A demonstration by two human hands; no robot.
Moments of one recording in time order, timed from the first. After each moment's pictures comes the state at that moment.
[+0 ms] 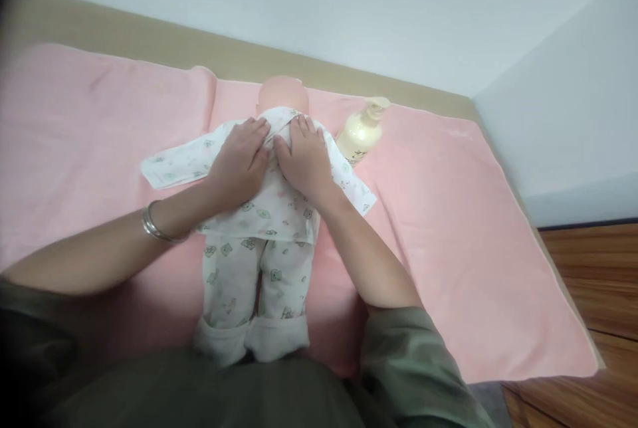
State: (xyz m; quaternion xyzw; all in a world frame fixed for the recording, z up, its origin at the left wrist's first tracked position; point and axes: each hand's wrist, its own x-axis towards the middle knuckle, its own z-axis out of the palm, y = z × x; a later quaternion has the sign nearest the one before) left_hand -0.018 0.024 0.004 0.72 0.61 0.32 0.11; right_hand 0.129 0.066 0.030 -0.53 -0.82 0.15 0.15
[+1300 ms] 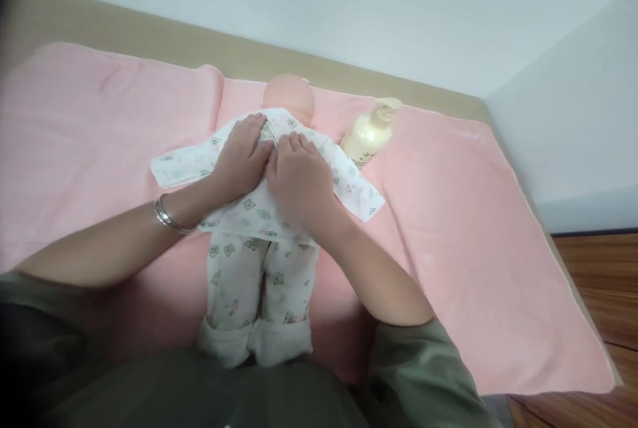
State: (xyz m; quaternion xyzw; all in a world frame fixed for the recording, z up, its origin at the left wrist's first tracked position) left_hand -0.023 0.037 0.002 0.68 0.65 0.32 0.13; right_hand 0.124 0.022 0.047 -0.51 -0.84 0.10 0.14
